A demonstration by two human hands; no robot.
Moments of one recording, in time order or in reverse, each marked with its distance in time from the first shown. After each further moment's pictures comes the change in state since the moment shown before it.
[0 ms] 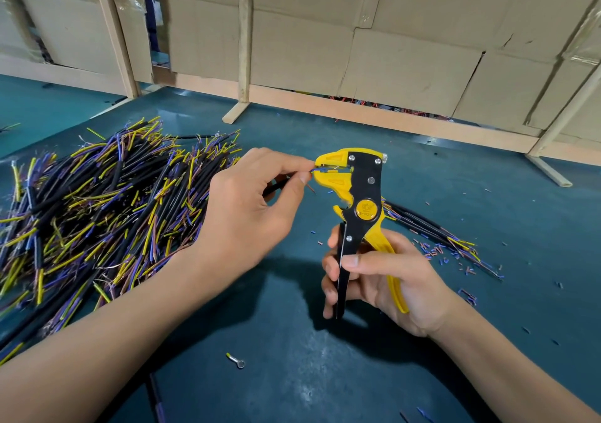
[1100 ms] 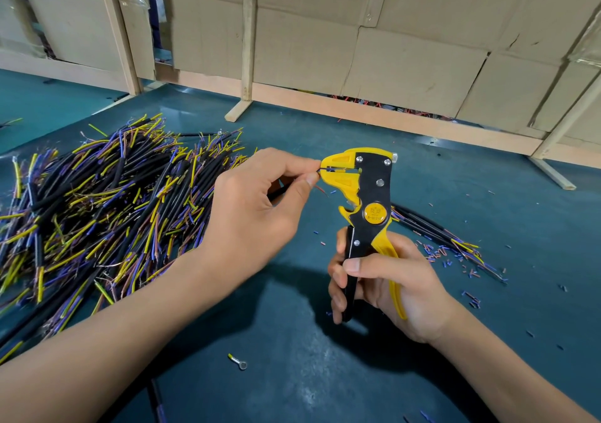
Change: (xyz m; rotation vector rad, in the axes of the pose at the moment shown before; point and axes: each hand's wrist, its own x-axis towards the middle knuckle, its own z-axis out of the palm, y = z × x) left_hand -0.004 0.004 0.002 -0.207 -0.025 -0.134; right_hand 0.001 0.005 0.002 -0.043 0.027 -0.056
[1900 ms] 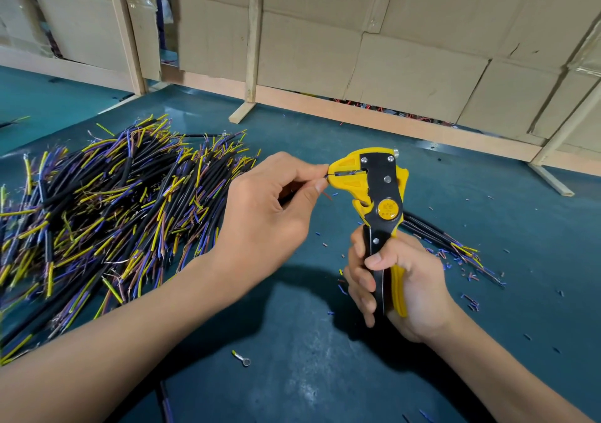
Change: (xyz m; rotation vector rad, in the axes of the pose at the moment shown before) left_hand -0.003 0.003 0.007 0.002 0.029 0.007; right_hand 0.001 -0.001 0.002 -0.001 0.150 -0.043
